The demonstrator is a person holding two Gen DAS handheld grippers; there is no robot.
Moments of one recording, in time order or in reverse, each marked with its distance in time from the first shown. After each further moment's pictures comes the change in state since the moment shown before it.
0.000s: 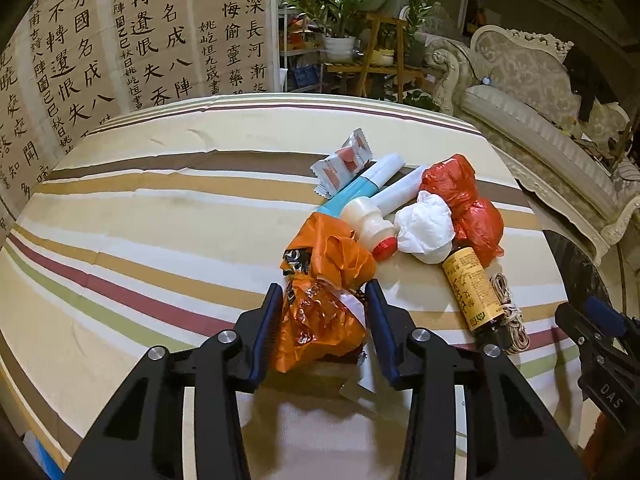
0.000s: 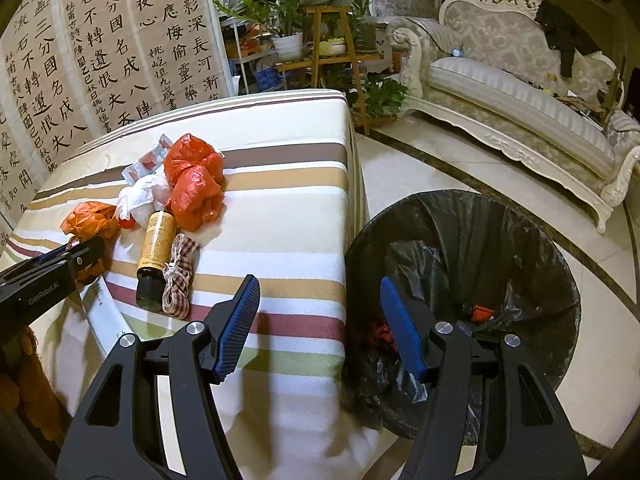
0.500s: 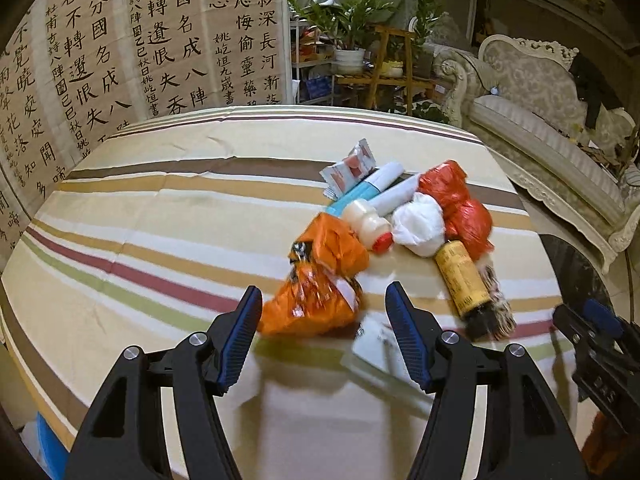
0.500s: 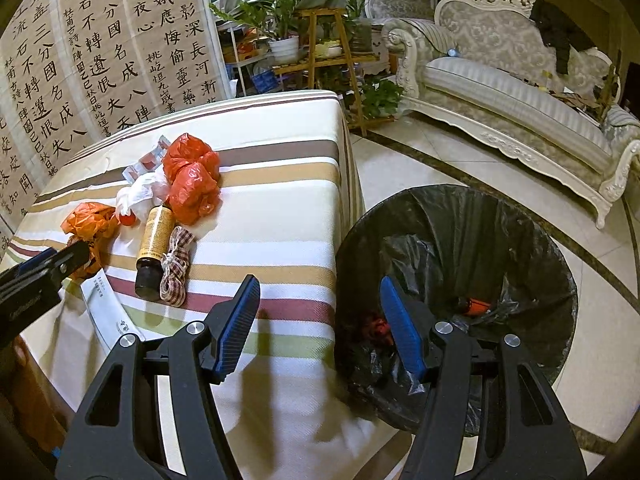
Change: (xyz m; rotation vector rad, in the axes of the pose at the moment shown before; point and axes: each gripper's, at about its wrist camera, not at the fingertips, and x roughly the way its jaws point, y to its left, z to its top) left arm -0.016 -0.005 -0.006 -0.015 -0.039 0.053; right arm -0.007 -0.008 -0.009 0.019 -0.010 0.001
